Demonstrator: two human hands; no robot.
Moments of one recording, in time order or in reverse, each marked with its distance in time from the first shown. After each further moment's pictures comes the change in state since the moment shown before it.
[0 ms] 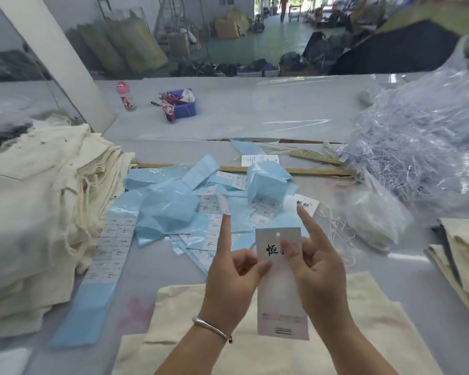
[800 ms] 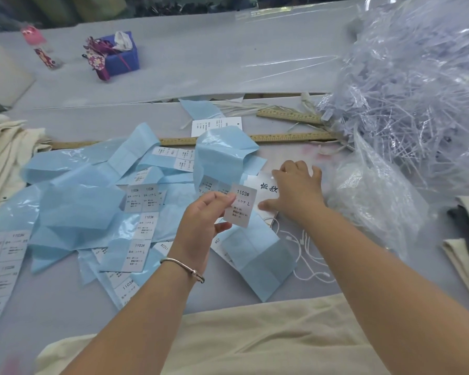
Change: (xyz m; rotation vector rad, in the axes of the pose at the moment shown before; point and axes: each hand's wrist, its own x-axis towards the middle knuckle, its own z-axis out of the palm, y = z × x) left_hand 0.167 -0.087 0.077 -0.119 0.005 -0.394; right_hand 0.239 0.186 -0.049 -1.335 -0.432 0.020
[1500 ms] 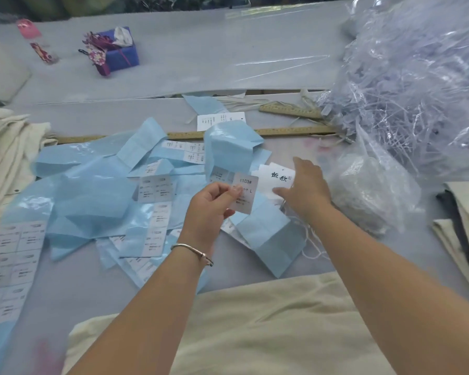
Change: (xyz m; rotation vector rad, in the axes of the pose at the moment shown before) left_hand -0.012 0.007 -0.017 -0.007 0.016 0.025; right_hand -0.027 -0.009 0.003 0.416 0.116 0.237
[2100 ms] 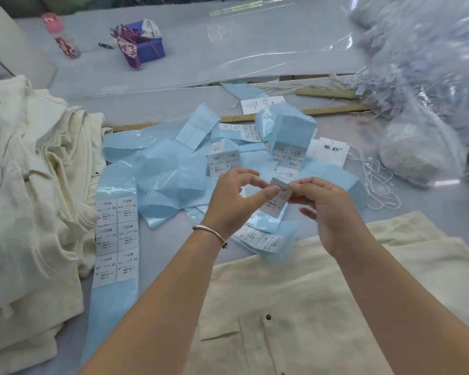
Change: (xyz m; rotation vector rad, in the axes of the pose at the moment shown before) left_hand -0.043 0.023 -0.159 0.533 -0.234 0.311; right_hand -0.191 -0.185 0.002 1.141 -0.079 0.336
